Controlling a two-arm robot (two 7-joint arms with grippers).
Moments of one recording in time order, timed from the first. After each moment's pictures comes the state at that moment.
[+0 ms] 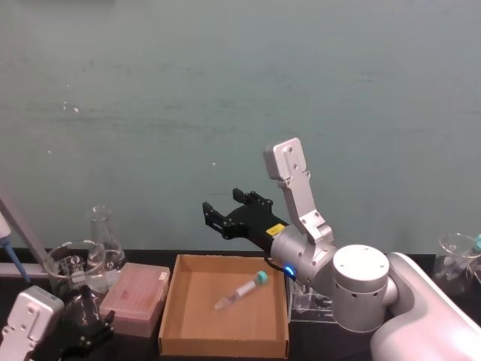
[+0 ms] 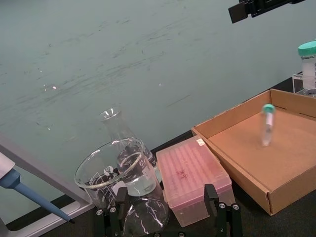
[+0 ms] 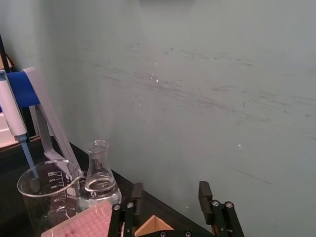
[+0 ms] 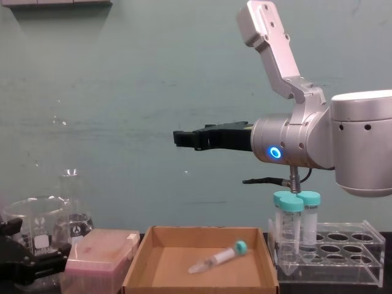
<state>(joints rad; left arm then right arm) -0.20 0.60 0.45 -1.41 -0.25 -0.12 0.03 0.71 0.03 -0.43 -1.03 0.18 0.13 0.28</state>
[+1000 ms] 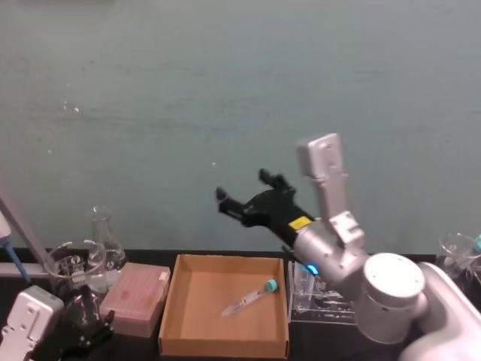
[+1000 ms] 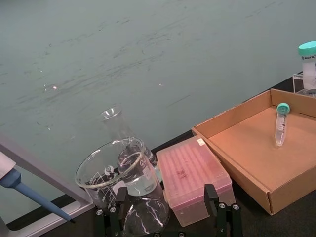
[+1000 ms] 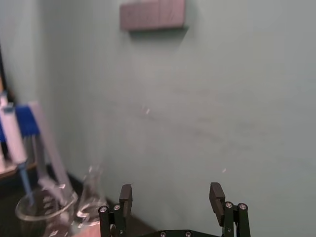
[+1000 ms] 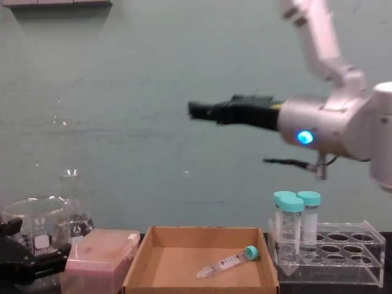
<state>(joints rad) -0.20 0.60 0.45 -1.41 -0.25 -0.12 0.03 0.62 0.08 -0.38 -1.19 0.18 0.07 0.28</state>
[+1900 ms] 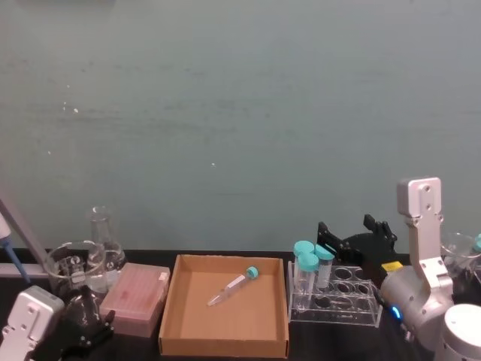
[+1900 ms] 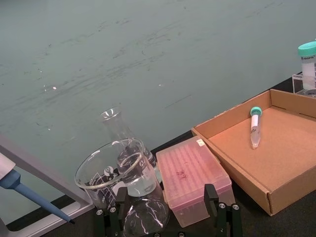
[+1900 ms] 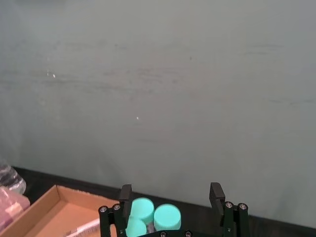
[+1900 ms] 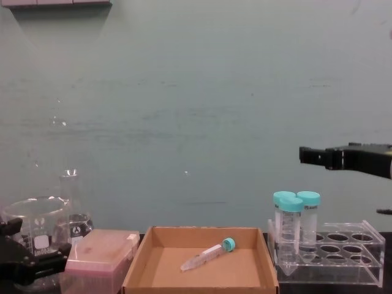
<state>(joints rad) -0.20 0.60 0.45 -1.41 -0.25 -0.12 0.03 0.38 0.15 -0.17 -1.40 0.16 0.22 0.11</state>
